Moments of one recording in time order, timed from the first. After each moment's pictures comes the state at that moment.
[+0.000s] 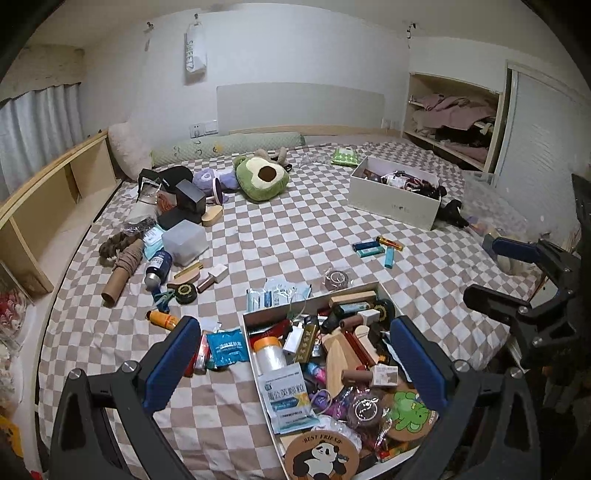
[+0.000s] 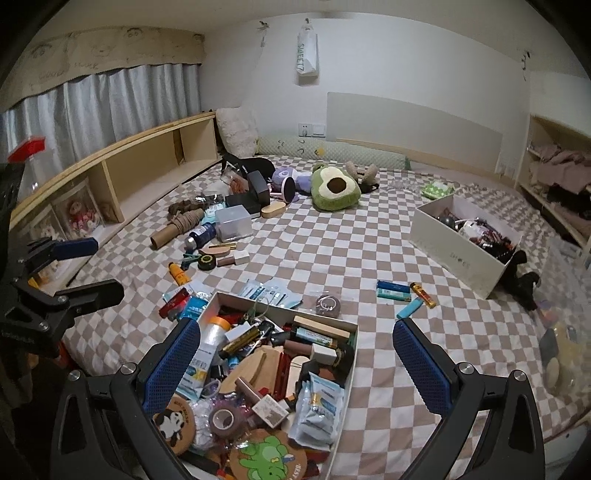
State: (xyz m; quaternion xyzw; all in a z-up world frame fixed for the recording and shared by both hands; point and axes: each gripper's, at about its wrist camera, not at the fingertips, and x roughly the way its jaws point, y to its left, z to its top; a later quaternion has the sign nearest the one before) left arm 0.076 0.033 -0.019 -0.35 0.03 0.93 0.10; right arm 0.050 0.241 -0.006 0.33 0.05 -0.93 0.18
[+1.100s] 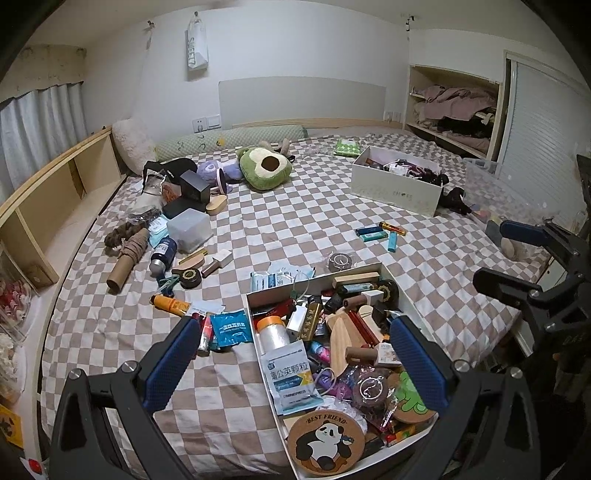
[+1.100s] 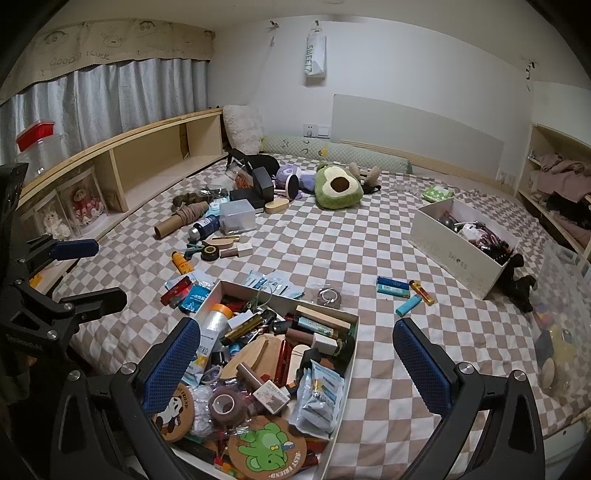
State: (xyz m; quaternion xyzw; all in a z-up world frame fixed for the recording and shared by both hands) left arm 0.096 0.034 -0.035 -0.36 0.04 0.93 0.09; right arm 0.069 0.239 -0.014 0.32 0.07 -0.93 0.18
